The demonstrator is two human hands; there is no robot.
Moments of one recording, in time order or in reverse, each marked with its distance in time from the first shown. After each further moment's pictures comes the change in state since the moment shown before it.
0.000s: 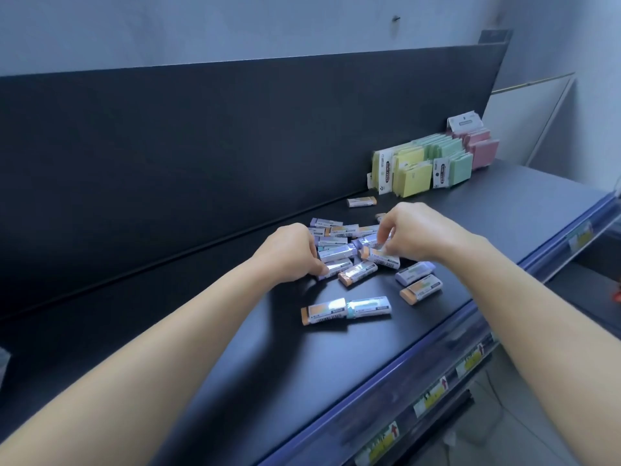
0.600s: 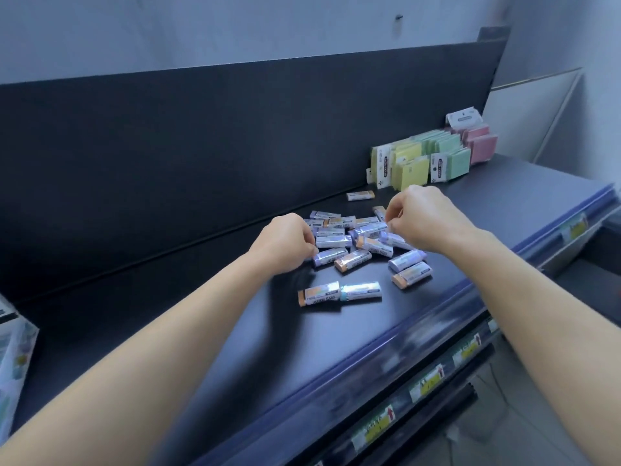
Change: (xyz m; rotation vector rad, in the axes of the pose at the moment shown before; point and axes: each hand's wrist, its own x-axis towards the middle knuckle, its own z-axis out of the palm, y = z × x) left_hand -0.016 0.002 0.002 -0.007 0.122 -0.007; right_hand -0.027 0.003 -0.009 0.068 0.223 -0.005
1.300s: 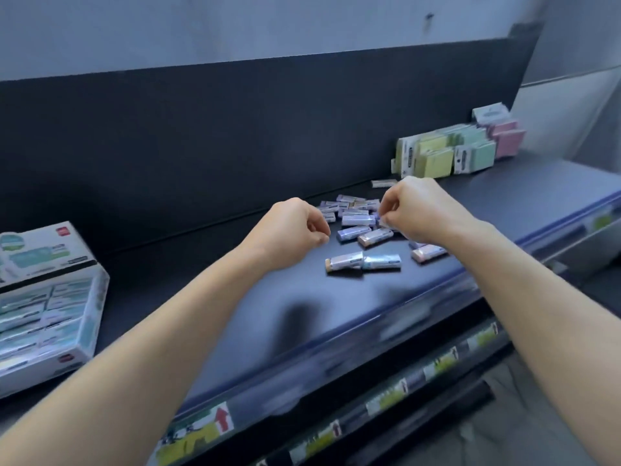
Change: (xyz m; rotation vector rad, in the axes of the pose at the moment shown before) left_hand -0.086 -0.003 -0.030 -0.036 0.089 0.097; right_hand -0.041 -0.035 0.001 0.049 -0.050 -0.148
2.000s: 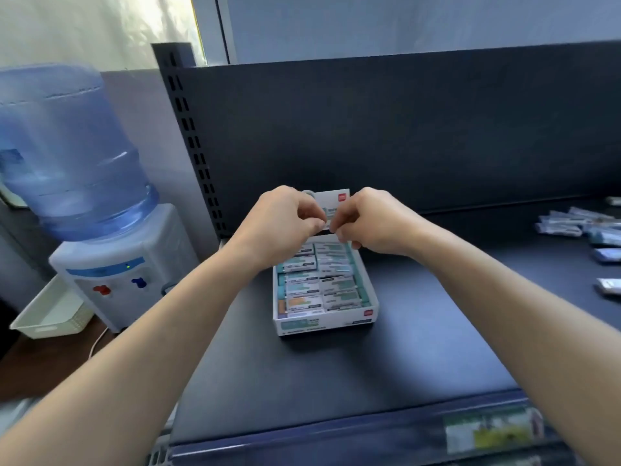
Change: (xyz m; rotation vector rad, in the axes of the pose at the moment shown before) left_hand -0.152 -0.233 -0.167 0.012 0.299 -0.199; right_hand -0.008 -0.336 0.140 0.256 -0.316 -0.432
